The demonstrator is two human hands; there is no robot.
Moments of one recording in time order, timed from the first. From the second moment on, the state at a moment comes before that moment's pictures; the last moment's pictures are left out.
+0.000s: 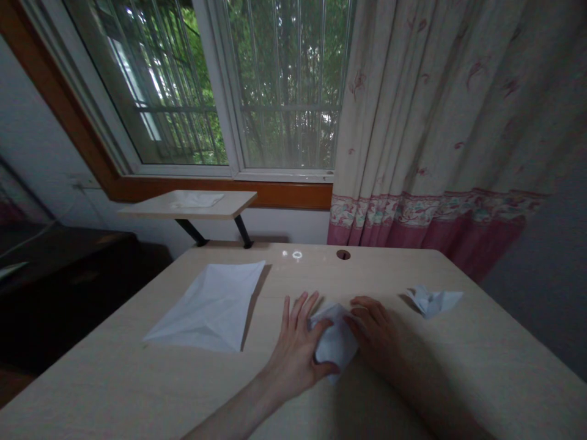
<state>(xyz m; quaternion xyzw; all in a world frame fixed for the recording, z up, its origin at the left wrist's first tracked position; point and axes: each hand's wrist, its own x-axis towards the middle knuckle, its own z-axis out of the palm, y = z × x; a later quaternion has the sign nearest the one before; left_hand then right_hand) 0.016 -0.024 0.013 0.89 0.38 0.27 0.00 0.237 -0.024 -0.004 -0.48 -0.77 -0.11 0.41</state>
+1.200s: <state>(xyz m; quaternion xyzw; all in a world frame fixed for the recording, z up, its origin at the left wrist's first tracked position) 0.018 -0.014 0.012 0.88 0.40 0.25 0.07 0.244 -0.014 -0.017 -0.41 -0.83 -0.01 0.39</state>
